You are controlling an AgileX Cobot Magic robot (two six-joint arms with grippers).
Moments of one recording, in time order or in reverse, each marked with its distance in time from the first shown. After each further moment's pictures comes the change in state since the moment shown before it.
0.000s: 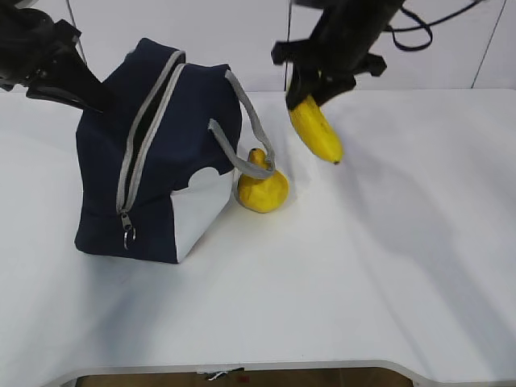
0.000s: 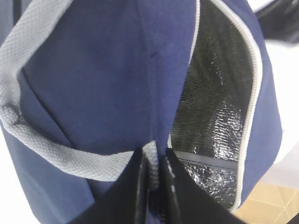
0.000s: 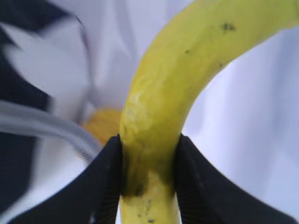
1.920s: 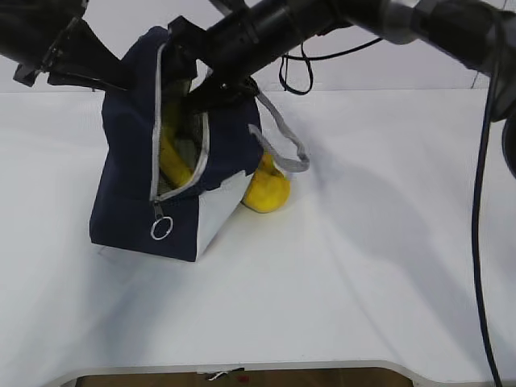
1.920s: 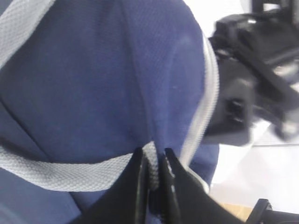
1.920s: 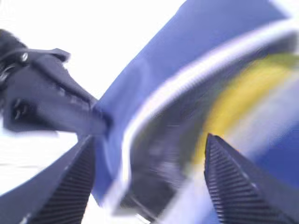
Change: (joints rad) left arm -0.002 0.001 0.000 -0.185 0.017 -0.026; right arm 0.100 0.165 -0.136 0.705 -0.026 -0.308
